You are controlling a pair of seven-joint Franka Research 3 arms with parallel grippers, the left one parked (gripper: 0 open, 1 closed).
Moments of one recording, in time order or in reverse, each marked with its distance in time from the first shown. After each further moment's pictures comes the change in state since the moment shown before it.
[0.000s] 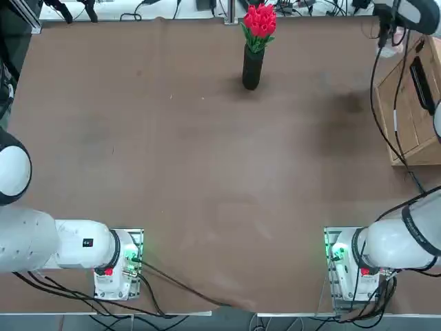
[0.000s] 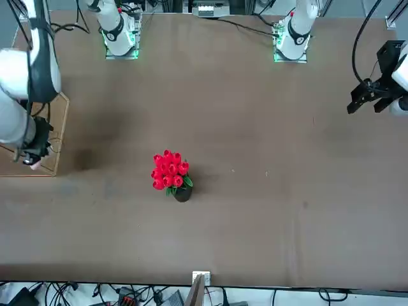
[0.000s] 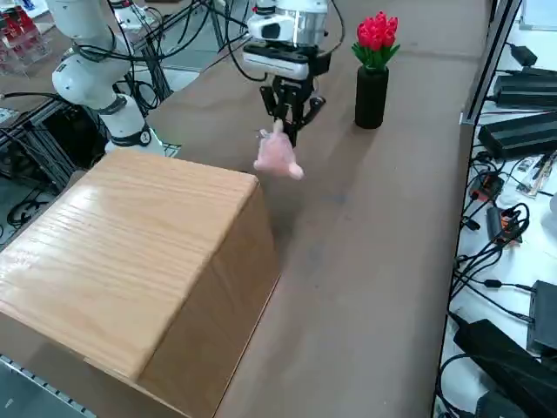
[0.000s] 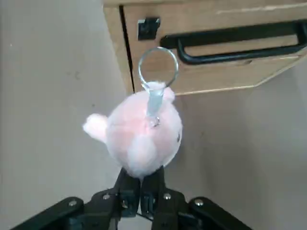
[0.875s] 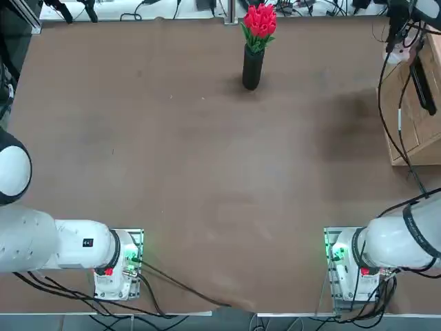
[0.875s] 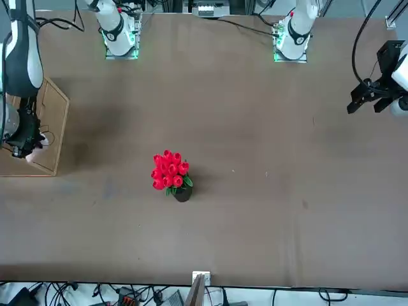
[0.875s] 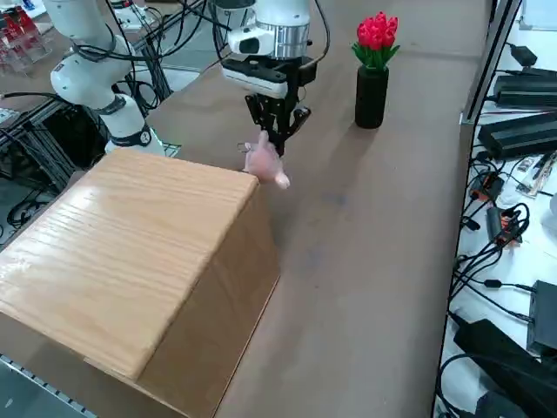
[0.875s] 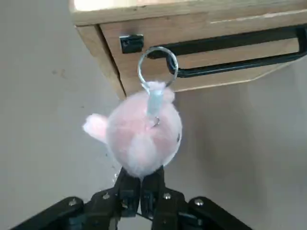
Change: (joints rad) arm -0.078 -0.011 0.000 -0.032 0.071 0.034 -0.068
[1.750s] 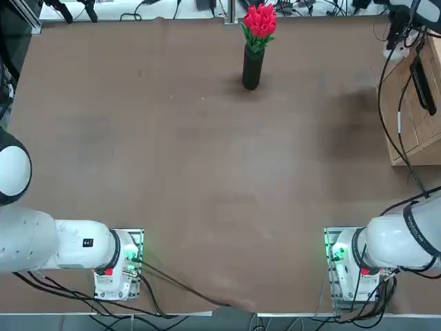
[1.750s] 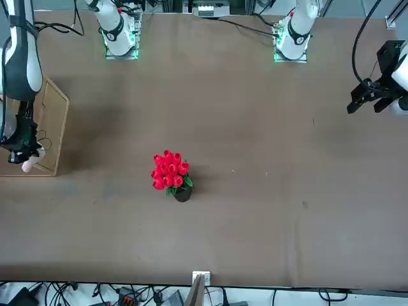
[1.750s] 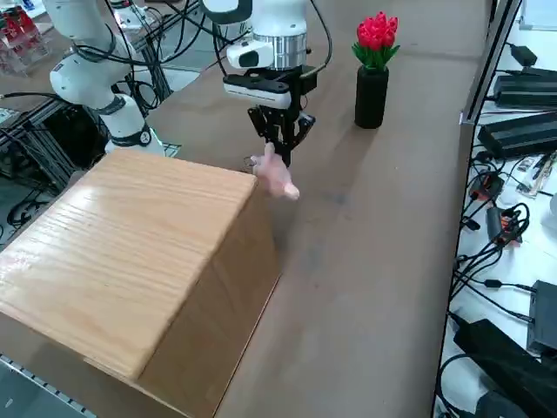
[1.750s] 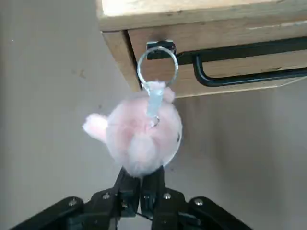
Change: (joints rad) arm -0.027 0.000 0.000 -0.048 0.000 0.122 -0.053
